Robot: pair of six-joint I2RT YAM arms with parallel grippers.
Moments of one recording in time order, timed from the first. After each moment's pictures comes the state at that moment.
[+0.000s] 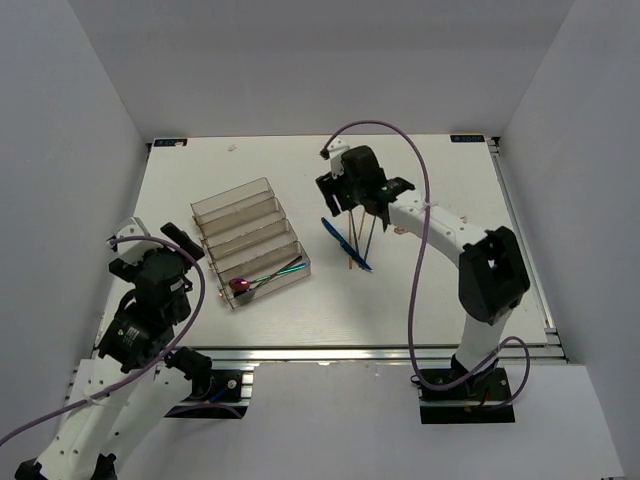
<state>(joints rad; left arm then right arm) -0.49 0.50 0.80 -0.61 -0.94 -0.54 0.68 1.78 1.46 -0.27 0.03 -0.10</state>
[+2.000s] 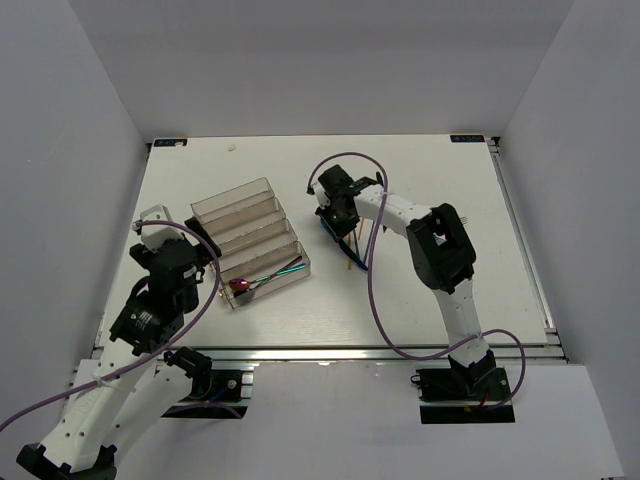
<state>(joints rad) -0.49 0.60 0.79 -0.57 -0.78 -0.48 0.66 2.21 1.74 -0.69 -0.05 -0.10</state>
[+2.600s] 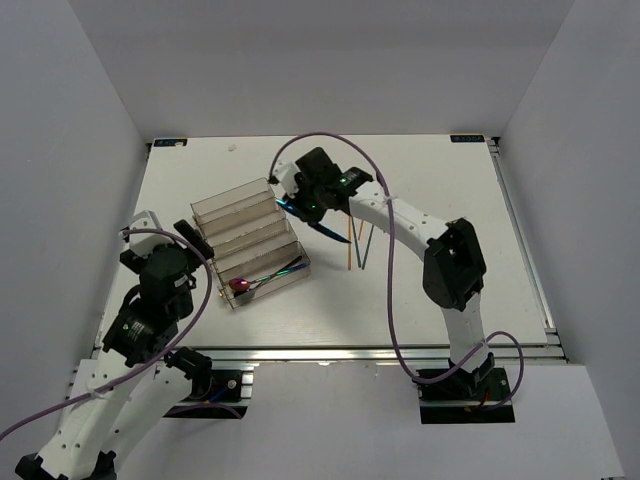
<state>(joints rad) -0.49 0.54 0.79 -0.56 -0.82 -0.48 0.77 2.04 1.83 -0.67 -0.13 -0.32</state>
